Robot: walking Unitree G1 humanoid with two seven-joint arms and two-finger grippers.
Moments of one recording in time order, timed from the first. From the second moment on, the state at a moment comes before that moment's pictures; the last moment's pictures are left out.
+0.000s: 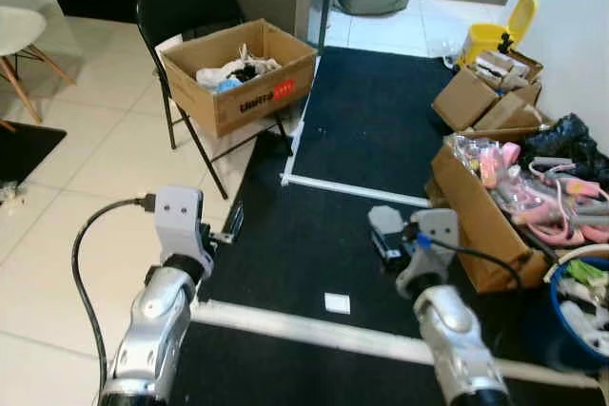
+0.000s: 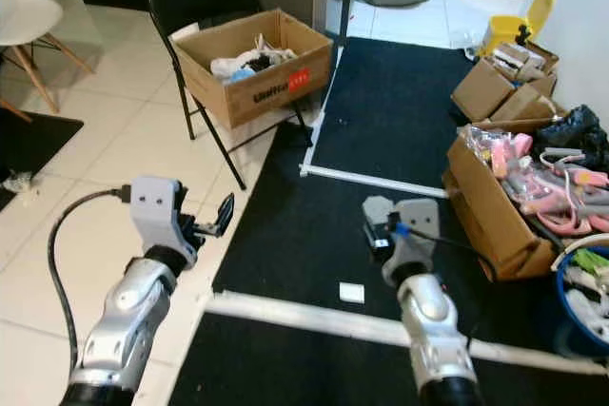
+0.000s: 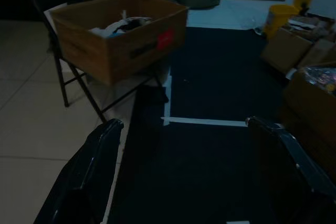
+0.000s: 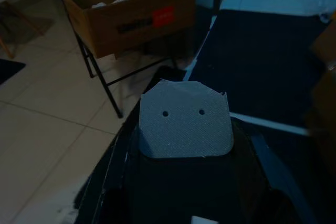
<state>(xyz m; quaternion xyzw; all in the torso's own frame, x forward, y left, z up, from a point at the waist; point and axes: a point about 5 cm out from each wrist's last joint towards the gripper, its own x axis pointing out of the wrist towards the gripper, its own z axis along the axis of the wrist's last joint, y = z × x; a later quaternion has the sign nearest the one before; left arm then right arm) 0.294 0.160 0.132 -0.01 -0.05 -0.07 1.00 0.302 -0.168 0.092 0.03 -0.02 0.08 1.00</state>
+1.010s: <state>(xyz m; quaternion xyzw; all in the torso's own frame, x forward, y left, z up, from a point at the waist) 0.294 0.157 0.133 -0.01 -0.05 -0.07 1.00 0.307 -0.172 0.094 0.02 -0.01 0.07 1.00</state>
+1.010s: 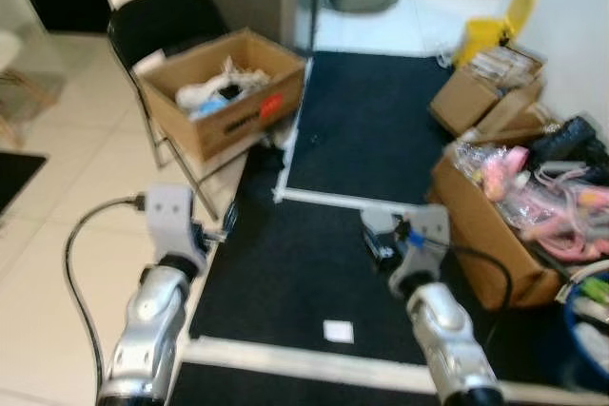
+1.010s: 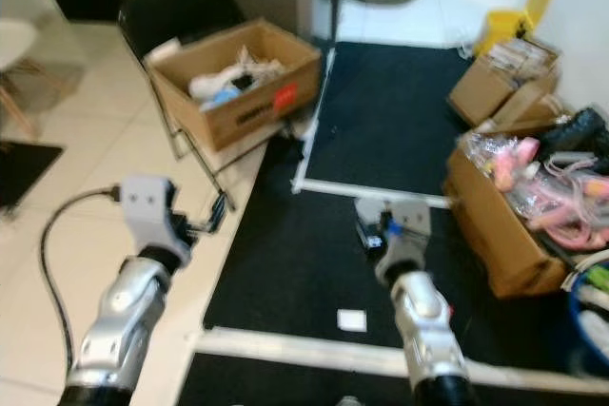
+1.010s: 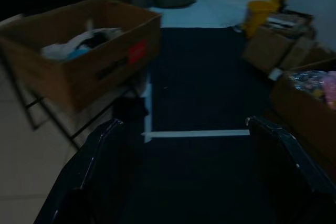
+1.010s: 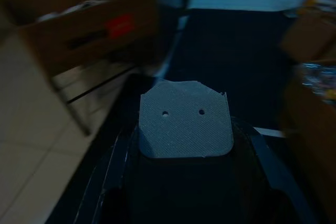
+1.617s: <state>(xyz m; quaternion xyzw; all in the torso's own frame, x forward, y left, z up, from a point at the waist) 0.293 0.157 0.132 -0.01 -0.05 -0.08 1.00 0.308 -0.171 0.090 0.03 0.00 0.06 1.00</state>
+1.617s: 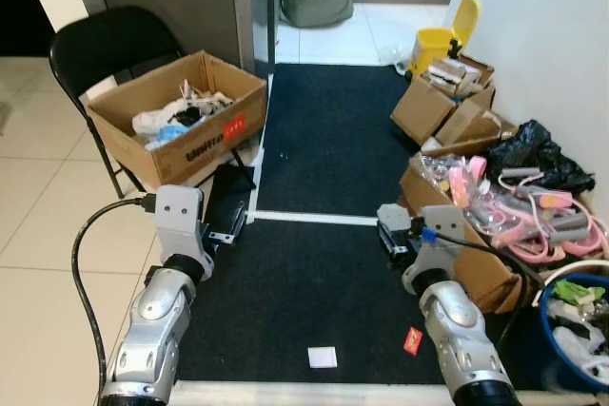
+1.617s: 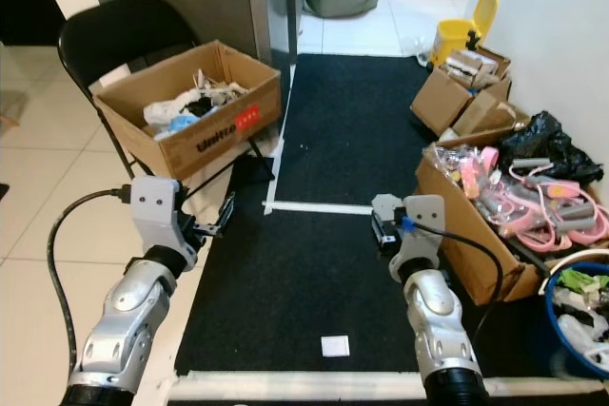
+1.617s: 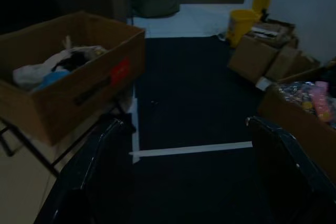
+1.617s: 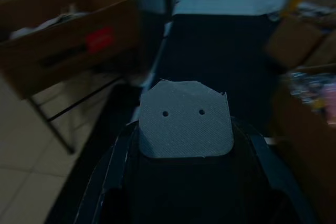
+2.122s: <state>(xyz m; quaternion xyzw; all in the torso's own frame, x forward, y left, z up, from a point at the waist) 0.293 0.156 0.133 -0.01 -0.06 -0.08 0.99 0.303 -0.171 0.083 0.03 0.01 0.06 1.00</state>
